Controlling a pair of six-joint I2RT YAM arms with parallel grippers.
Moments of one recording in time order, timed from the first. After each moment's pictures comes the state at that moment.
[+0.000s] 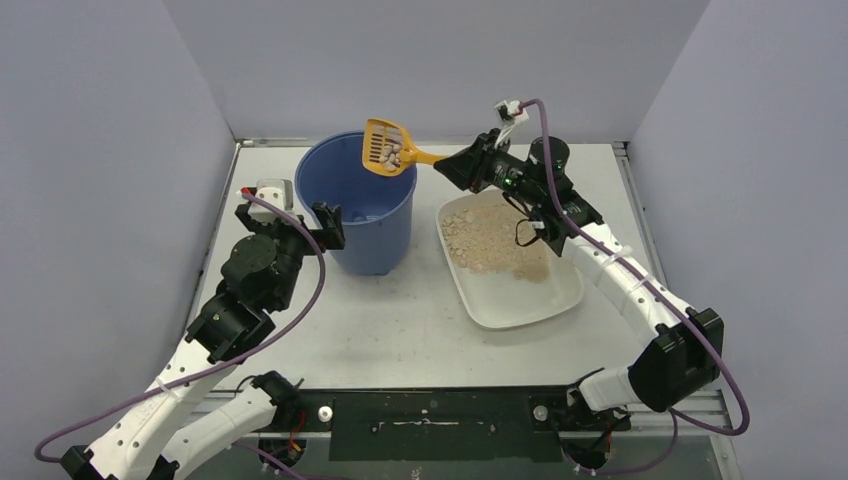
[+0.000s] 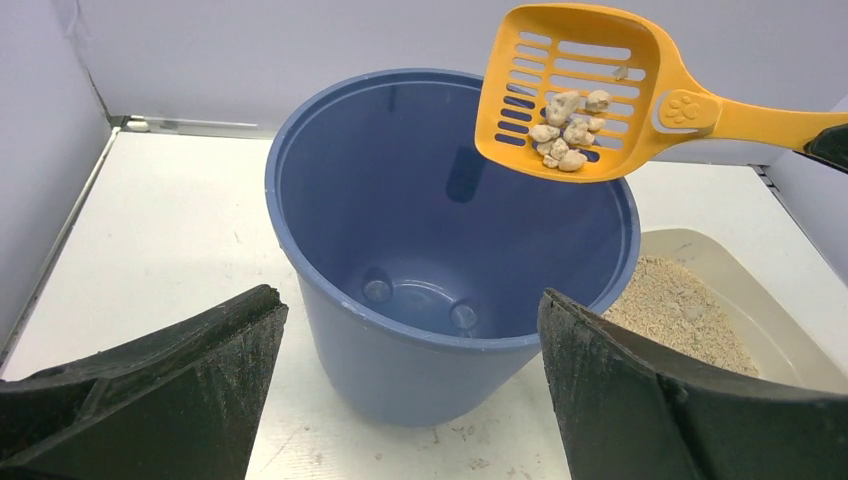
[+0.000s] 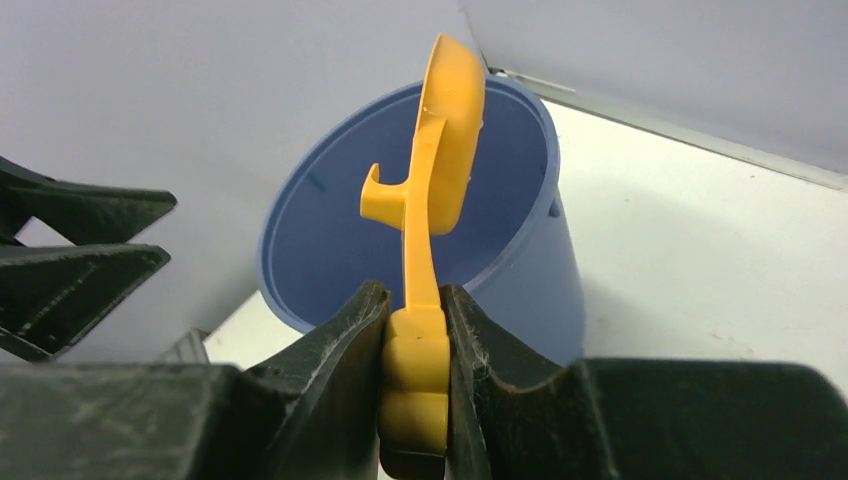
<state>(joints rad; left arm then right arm) -0.66 0.73 0.94 -0.23 -0.56 -0.21 0.46 1.39 1.24 0.16 -0.49 0.50</state>
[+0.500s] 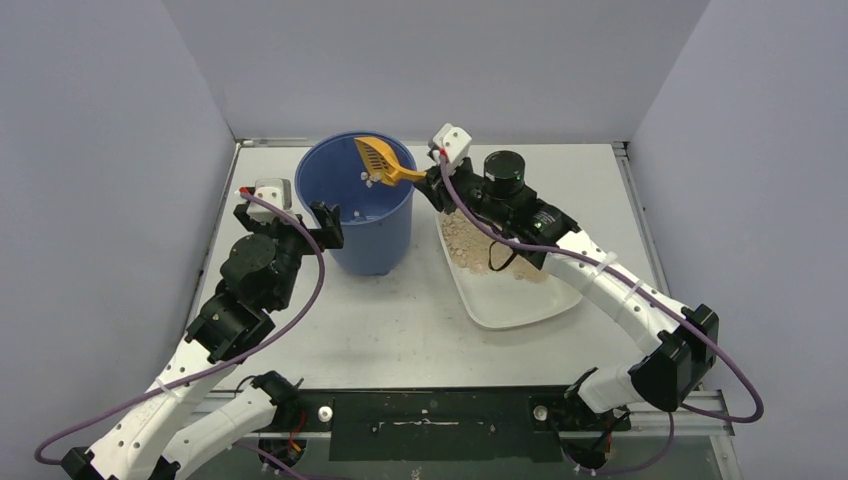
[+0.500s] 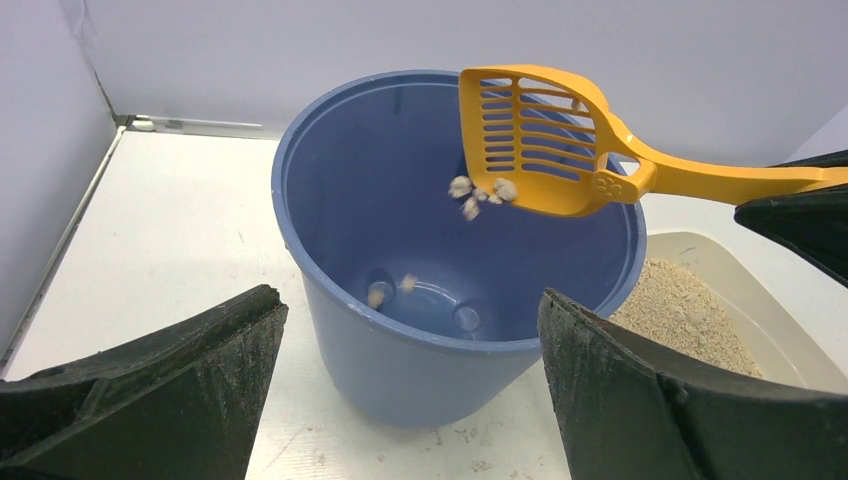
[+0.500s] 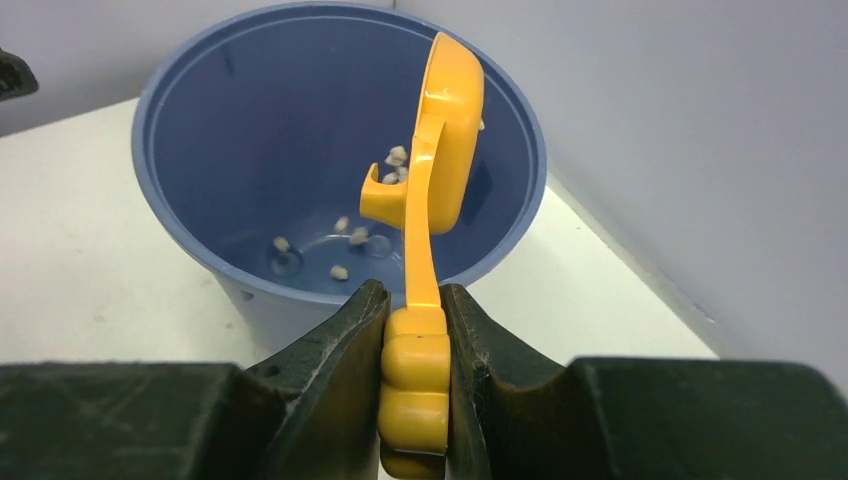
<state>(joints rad) -0.65 0.73 0.94 -0.23 -0.56 -0.21 0.70 1.41 1.36 -0.08 -0.21 -0.17</state>
